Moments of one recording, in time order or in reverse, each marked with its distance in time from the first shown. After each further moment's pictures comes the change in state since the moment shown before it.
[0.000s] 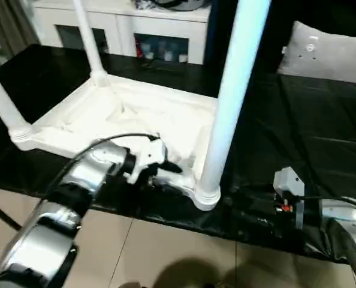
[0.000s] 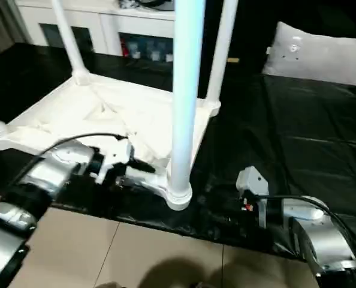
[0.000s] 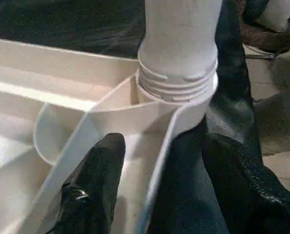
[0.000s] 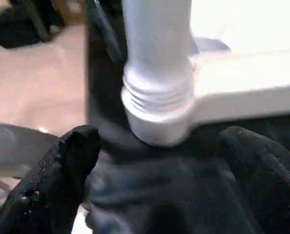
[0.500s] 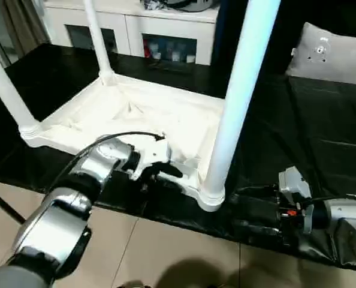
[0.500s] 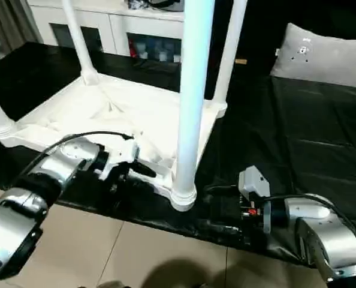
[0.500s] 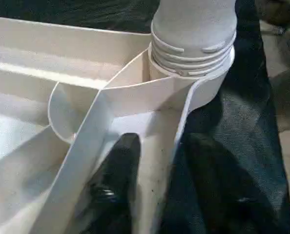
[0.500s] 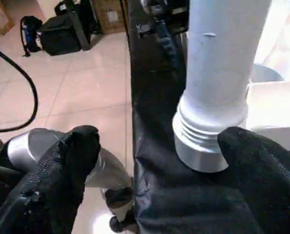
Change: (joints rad) left arm -0.111 -0.055 -0.013 0.215 0.103 -0.137 0.026; right arm 0.041 -0.057 -0.003 -0.141 0.075 0.097 0.052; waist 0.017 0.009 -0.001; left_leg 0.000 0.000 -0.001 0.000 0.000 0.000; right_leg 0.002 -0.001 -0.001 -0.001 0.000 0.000
